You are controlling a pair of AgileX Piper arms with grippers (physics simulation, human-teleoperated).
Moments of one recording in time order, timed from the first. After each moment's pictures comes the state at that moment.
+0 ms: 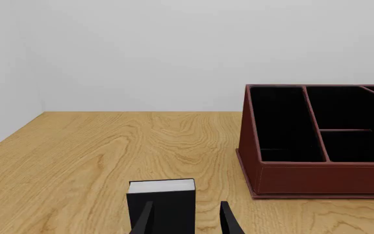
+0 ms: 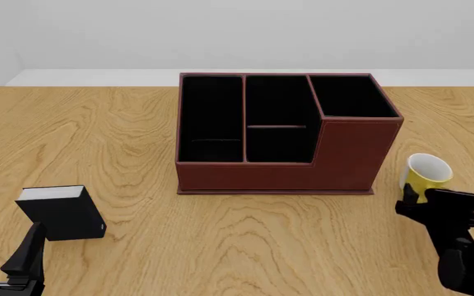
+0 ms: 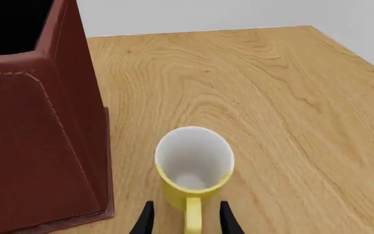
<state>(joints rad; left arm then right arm) 0.00 0.01 0.00 0.00 0.00 -0.29 1.90 -0.34 -1.22 -0.07</state>
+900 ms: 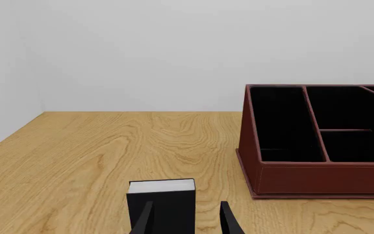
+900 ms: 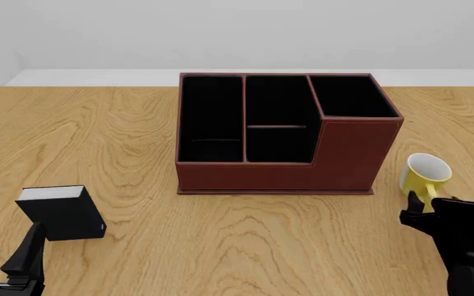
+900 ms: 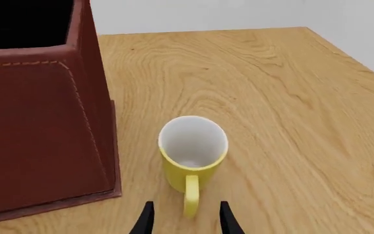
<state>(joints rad) 0.00 0.01 0.00 0.00 0.00 -0.29 1.78 -0.22 -1.22 -0.08</state>
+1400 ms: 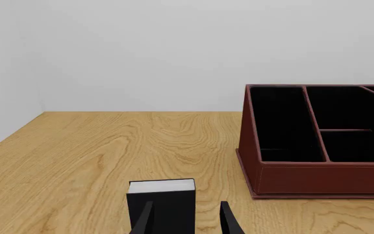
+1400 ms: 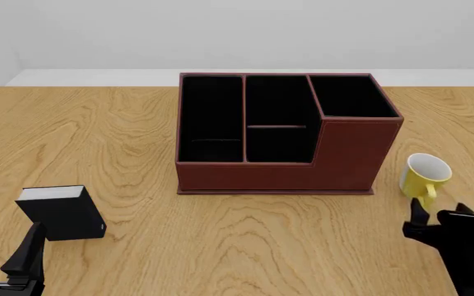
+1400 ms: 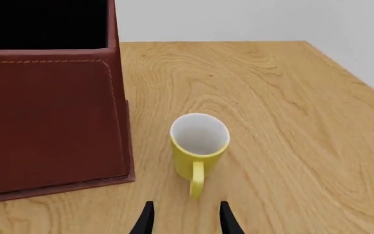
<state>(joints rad) 0.00 0.01 0.00 0.00 0.00 -0.26 1.60 -0.07 -1.22 -0.10</state>
